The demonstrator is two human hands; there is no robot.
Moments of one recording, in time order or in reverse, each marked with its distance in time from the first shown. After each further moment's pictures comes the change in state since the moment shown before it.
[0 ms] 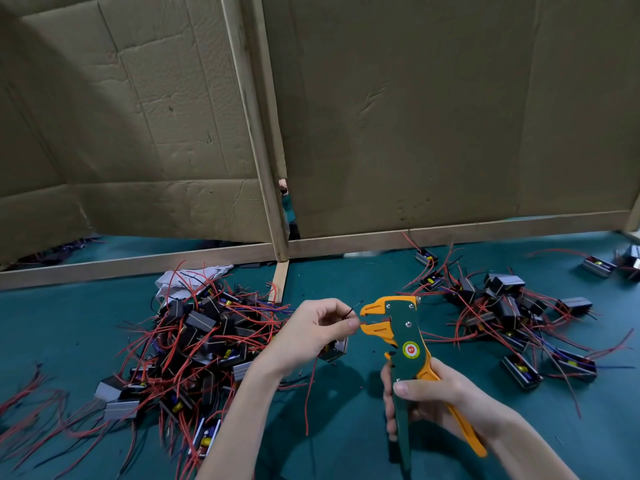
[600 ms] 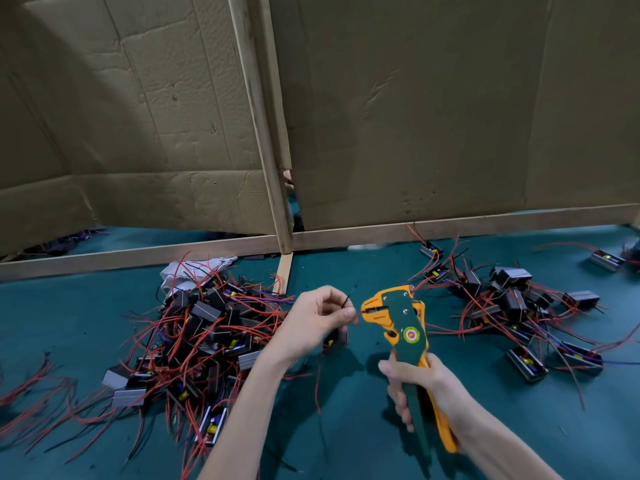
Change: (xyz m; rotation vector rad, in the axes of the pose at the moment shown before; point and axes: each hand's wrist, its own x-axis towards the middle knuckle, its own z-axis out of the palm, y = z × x) left_hand 0.001 -0.007 -0.001 -0.066 0.113 -0.014; right_hand 0.011 0.015 0.022 -0.055 0.294 0.001
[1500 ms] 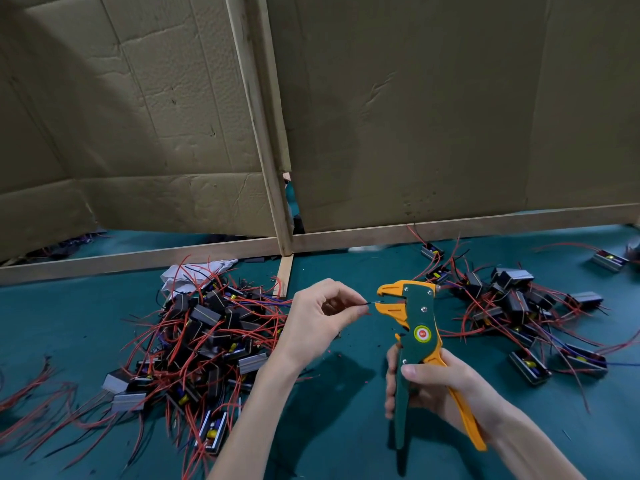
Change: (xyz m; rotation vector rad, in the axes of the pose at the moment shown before) left_hand -0.003 0.013 0.012 0.127 0.163 0.268; right_hand -0.004 -0.014 -0.018 0.208 -0.220 -0.062
